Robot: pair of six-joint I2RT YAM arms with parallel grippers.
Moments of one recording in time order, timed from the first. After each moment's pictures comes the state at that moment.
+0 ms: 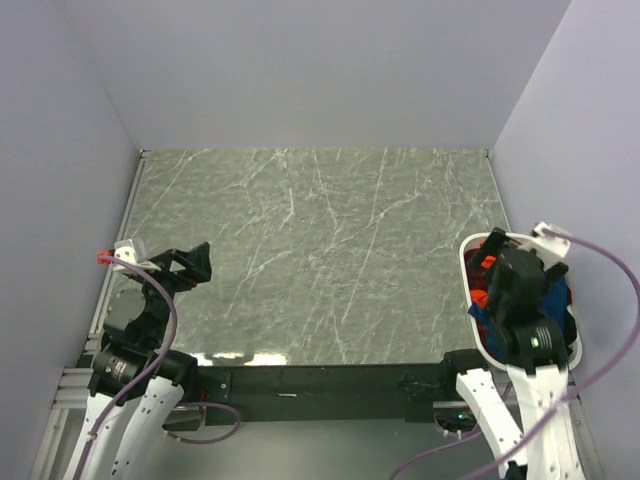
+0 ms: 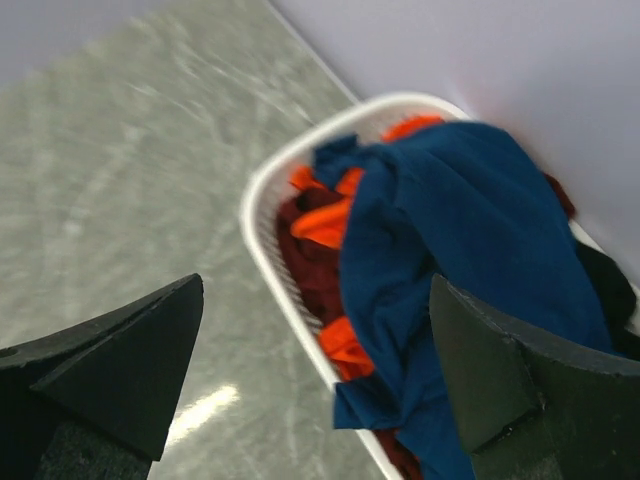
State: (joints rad) left arm -0.29 0.21 0.57 -0.36 -0.26 -0.45; right arm 0.11 0.46 0.90 -0.79 0.61 0.33
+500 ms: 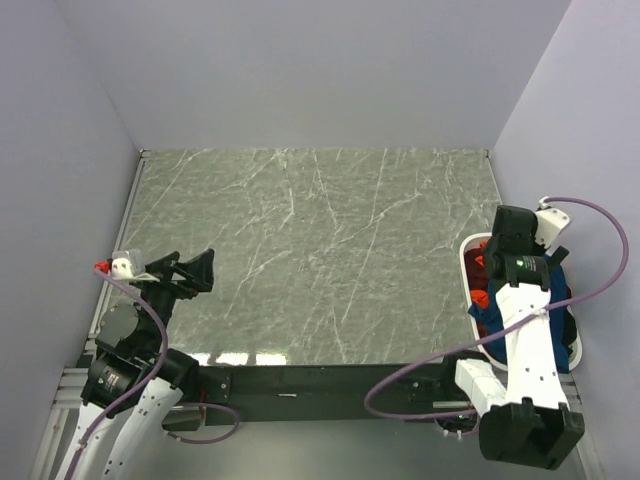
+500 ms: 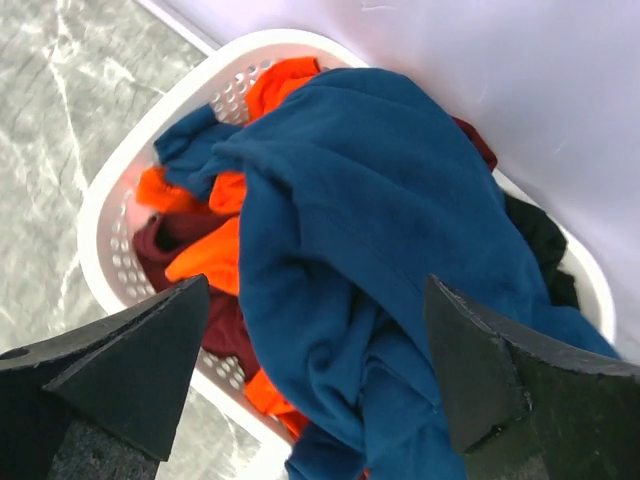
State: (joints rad) left arm -0.40 0.11 0.56 -0.36 -0.27 -0.45; right arm -0.14 0.90 0.92 -0.78 0.71 0.39
